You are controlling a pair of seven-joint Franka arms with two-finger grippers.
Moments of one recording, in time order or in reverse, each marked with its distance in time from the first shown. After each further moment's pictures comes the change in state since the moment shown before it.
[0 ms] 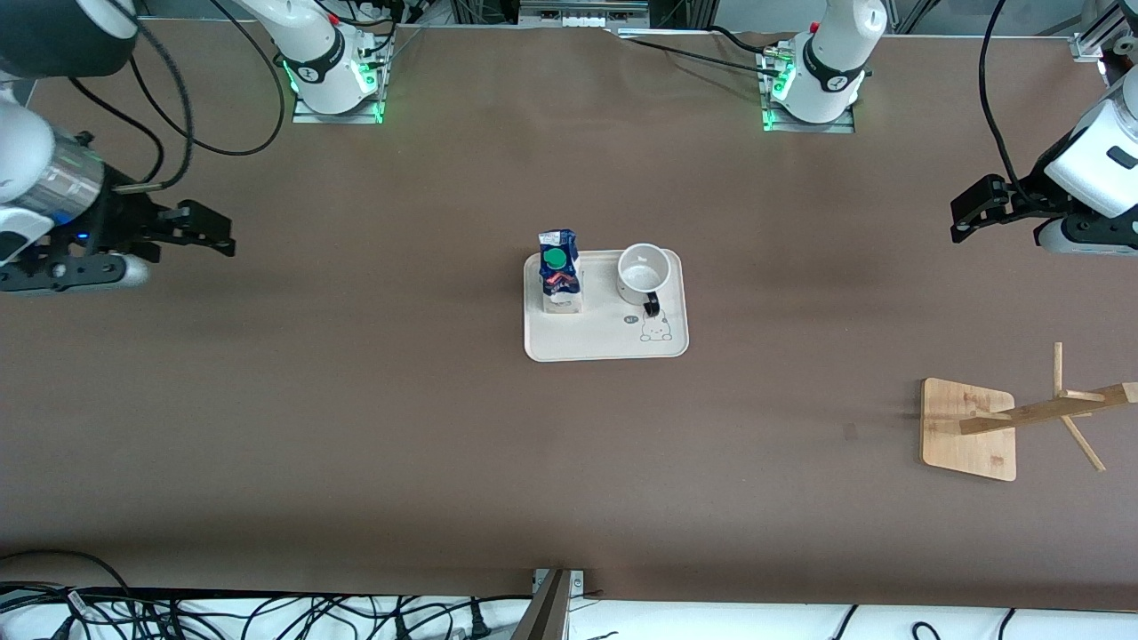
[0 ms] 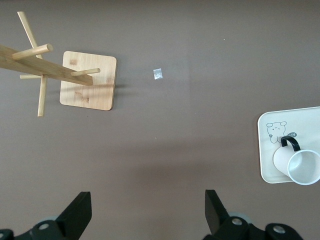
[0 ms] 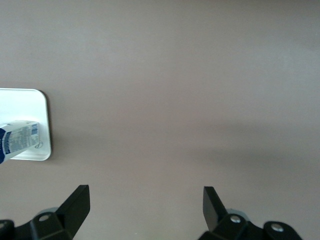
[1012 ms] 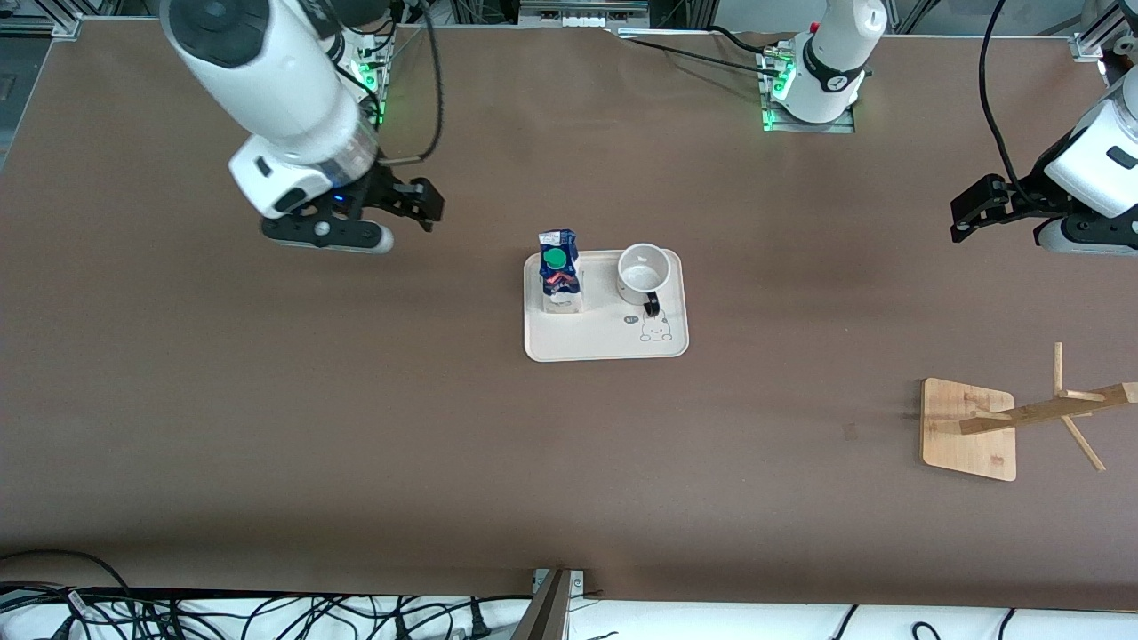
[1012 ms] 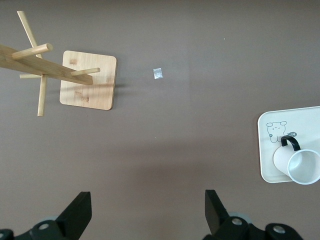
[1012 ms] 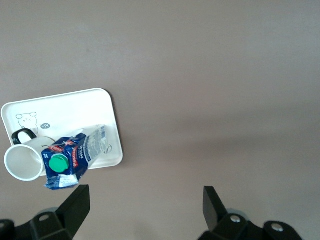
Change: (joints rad) left arm 0.000 0.000 0.000 0.000 0.000 -0.002 0.000; right arm 0.361 0.071 0.007 -0.001 0.002 0.099 0.554
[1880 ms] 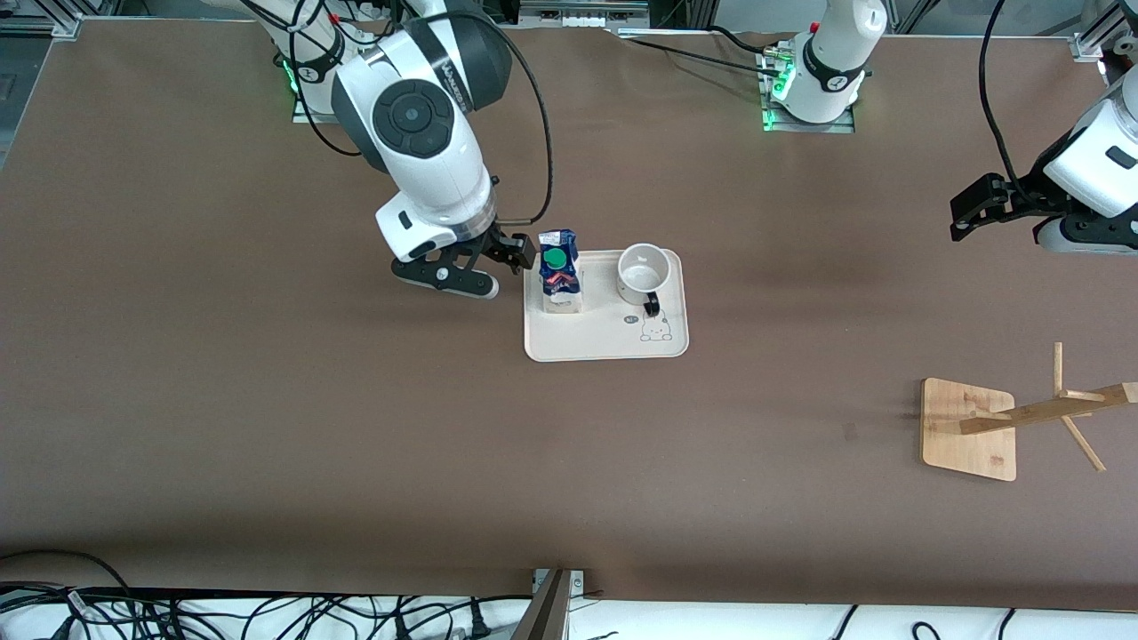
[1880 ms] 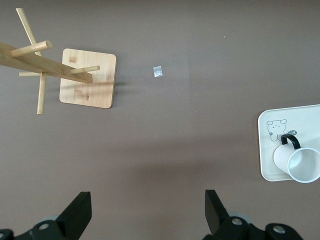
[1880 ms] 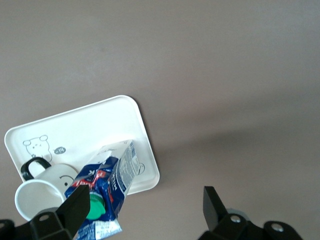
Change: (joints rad) left arm 0.000 0.000 0.000 0.001 0.000 -0.008 0.000; right arm 0.108 0.184 -0.003 -0.002 0.000 0.203 0.237
